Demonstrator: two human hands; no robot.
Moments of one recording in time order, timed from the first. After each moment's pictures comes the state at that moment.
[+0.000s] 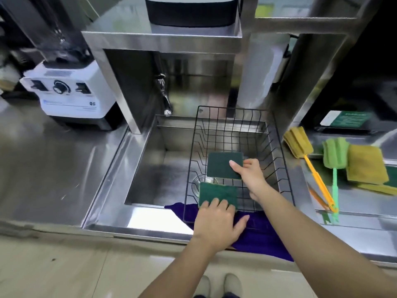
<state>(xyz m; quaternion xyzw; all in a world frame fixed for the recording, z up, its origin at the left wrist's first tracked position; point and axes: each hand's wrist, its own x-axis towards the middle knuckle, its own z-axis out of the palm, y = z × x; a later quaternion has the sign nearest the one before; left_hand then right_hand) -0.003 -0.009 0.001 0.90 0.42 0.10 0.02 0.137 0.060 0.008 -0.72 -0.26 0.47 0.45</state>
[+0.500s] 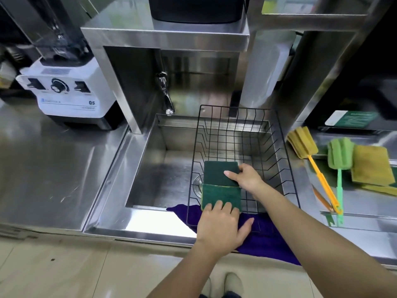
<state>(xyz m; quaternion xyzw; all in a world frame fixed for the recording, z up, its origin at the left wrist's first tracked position) -0.004 -0.008 -0.005 0.90 0.42 0.11 0.02 0.135 0.075 -0.008 -0.76 -0.37 0.46 0.27</state>
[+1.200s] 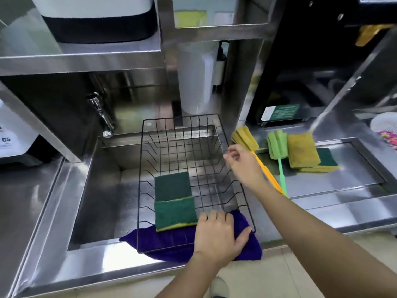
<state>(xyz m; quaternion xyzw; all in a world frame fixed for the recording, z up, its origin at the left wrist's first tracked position) 0.074 -0.031 0.003 0.93 0.36 0.02 0.03 0.225 0.040 0.051 -0.80 -0.41 0.24 0.37</state>
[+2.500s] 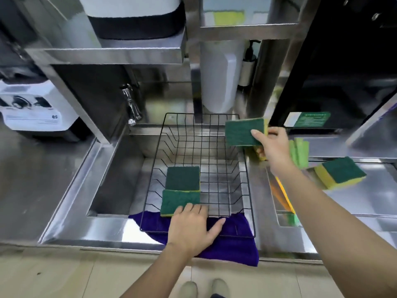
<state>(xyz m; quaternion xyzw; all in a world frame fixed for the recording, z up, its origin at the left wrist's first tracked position) 0.040 -0.018 -0.002 0.88 0.46 0.11 0.01 0.282 0.063 0.070 -0.71 -0.26 0.34 0.57</state>
